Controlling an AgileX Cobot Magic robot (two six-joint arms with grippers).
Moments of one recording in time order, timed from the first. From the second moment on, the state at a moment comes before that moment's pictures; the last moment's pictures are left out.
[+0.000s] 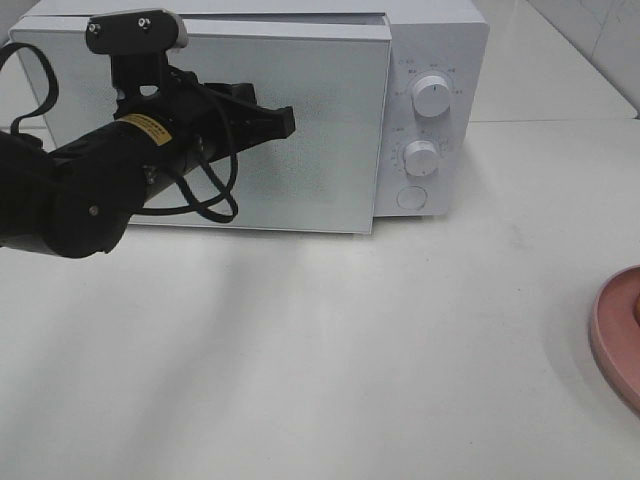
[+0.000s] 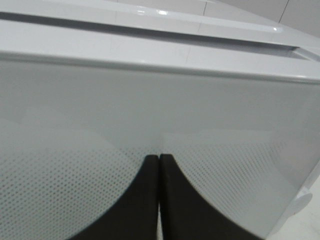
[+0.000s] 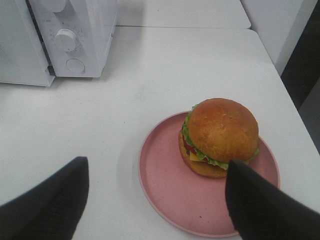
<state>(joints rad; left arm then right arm) -0.67 1.86 -0.87 -0.32 -0.78 0.00 0.04 0.00 -0.50 -0.07 1.00 0.08</state>
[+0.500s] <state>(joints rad) -0.69 1.99 -1.05 -0.29 -0.69 0.06 0.04 0.00 -0.50 -0.07 1.00 0.08</state>
